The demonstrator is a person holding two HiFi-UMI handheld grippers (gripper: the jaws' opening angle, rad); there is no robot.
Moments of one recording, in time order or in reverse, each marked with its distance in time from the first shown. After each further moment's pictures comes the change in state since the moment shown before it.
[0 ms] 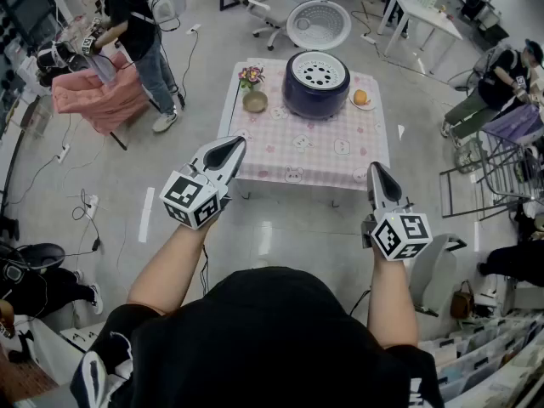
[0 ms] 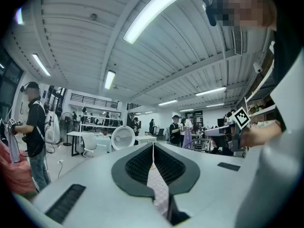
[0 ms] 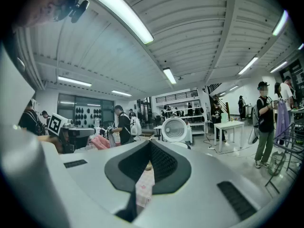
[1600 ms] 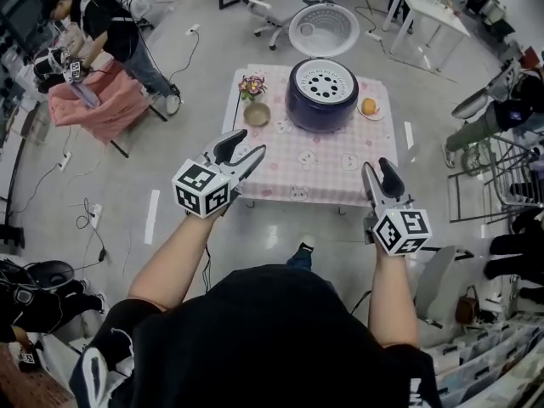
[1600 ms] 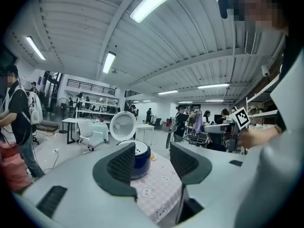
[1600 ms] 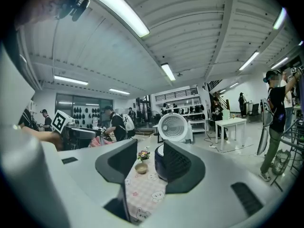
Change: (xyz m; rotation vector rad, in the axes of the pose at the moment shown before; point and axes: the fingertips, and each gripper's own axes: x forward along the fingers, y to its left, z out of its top) left arm 0.099 0.077 -0.037 -0.060 0.161 -0.055; right arm 0.110 -0.041 -0.015 0.020 0.018 0.003
